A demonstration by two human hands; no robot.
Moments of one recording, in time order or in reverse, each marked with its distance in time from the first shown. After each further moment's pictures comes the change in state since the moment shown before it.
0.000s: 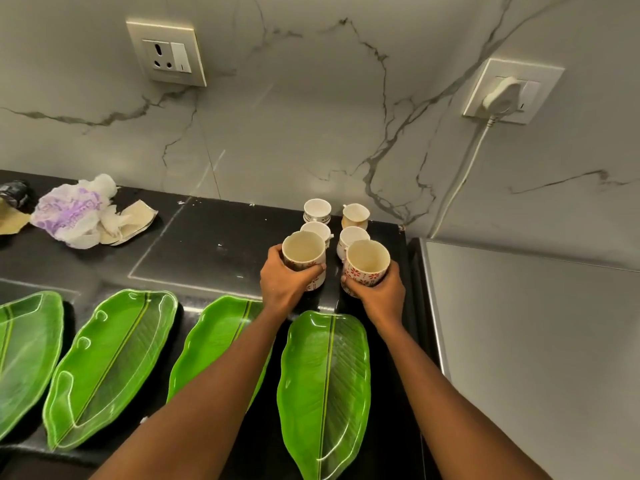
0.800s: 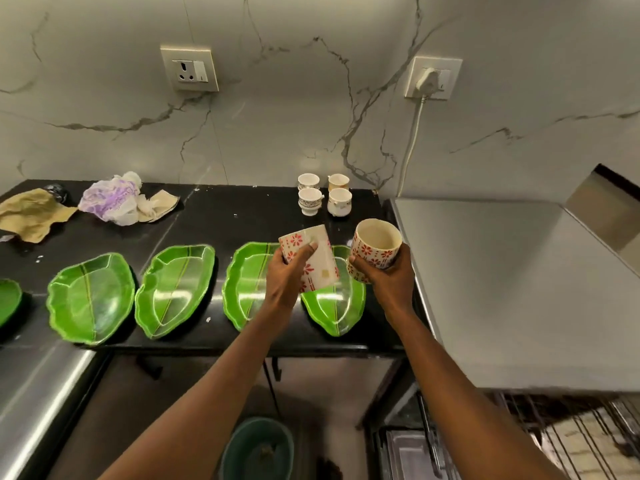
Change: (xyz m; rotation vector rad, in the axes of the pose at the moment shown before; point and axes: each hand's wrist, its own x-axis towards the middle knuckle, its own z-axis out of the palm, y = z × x) left_hand -0.194 0.022 -0.119 -0.515 -0.340 -0.109; right_hand -0.205 -0.049 -0.090 0.236 0.100 -0.057
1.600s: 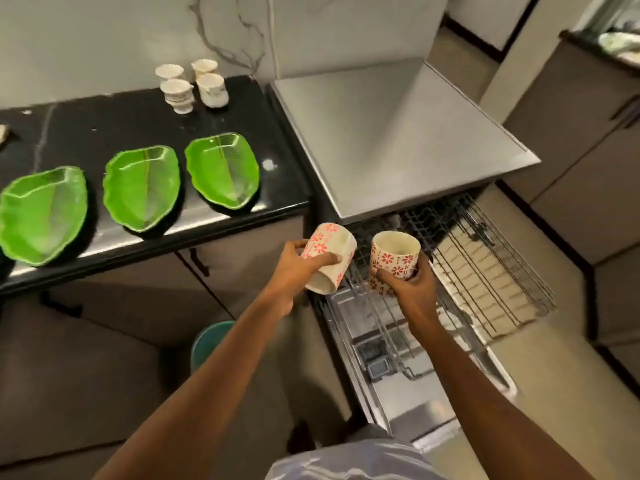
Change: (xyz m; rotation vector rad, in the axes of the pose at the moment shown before) left_hand -0.217 -0.108 0.066 0.349 -0.423 -0.495; right_hand -0.264 0.070 -0.237 -0.098 0.316 0.352
